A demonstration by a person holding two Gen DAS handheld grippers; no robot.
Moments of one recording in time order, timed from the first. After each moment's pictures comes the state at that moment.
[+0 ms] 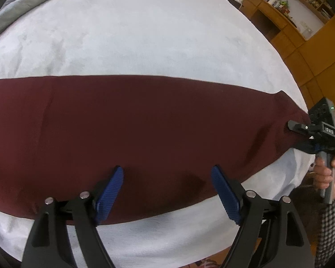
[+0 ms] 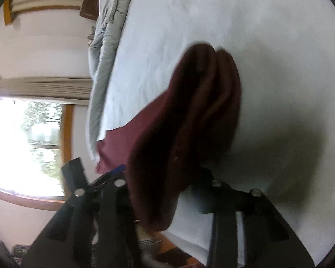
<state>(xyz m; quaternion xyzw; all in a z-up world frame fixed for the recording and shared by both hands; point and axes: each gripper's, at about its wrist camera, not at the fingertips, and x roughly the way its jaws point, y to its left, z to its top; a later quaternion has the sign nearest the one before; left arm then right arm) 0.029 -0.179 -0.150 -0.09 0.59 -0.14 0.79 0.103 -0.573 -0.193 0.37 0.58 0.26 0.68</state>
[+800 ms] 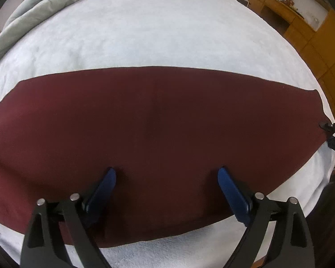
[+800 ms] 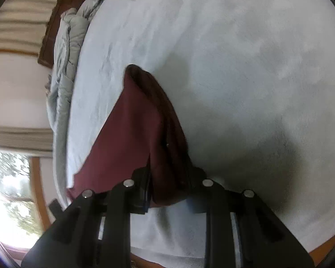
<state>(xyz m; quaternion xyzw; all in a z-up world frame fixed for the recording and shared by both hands) 0.035 -0.169 -0.162 -0.02 0.57 -0.10 0.81 0.063 -0.687 -0.199 0.39 0.56 0.06 0.73</state>
